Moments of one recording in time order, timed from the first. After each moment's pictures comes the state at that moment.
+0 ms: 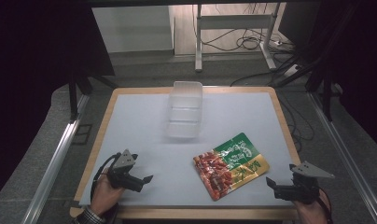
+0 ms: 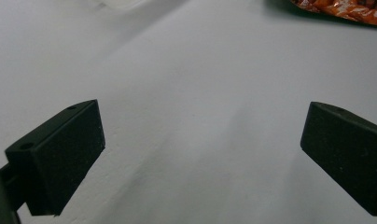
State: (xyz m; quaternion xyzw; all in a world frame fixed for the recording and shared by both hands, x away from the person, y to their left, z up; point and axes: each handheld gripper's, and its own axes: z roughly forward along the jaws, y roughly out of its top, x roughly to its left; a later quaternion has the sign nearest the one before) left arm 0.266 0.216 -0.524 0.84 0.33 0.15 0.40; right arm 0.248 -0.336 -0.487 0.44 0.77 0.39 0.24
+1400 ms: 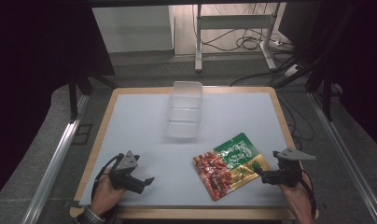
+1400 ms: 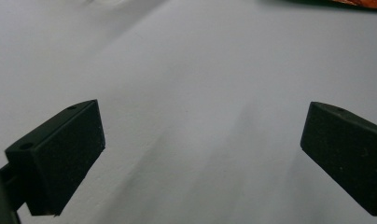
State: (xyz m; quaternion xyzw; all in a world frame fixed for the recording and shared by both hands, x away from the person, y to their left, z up) left arm 0.266 0.210 -0.527 0.85 0.32 0.15 0.38; right arm 0.298 -0.310 -0.496 0.41 0.78 0.42 0.20
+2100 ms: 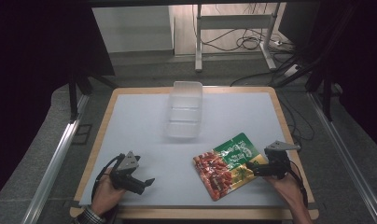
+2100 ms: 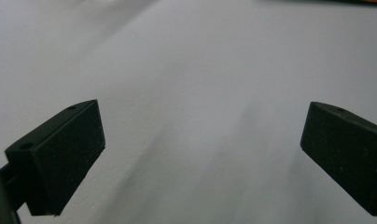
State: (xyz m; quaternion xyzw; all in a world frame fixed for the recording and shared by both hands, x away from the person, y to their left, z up) left arm 0.266 0.208 -0.528 0.86 0.31 0.15 0.38; right arm 0.330 -0.293 -0.512 0.43 0.80 0.39 0.16
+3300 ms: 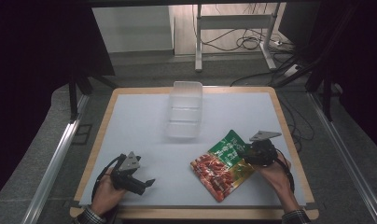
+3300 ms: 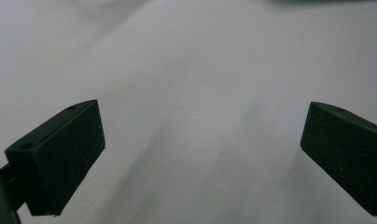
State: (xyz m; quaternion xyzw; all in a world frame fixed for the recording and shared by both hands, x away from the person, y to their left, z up) left arm 0.266 0.206 -0.529 0.86 0.30 0.15 0.37; right arm 0.357 -0.251 -0.494 0.36 0.85 0.35 0.15
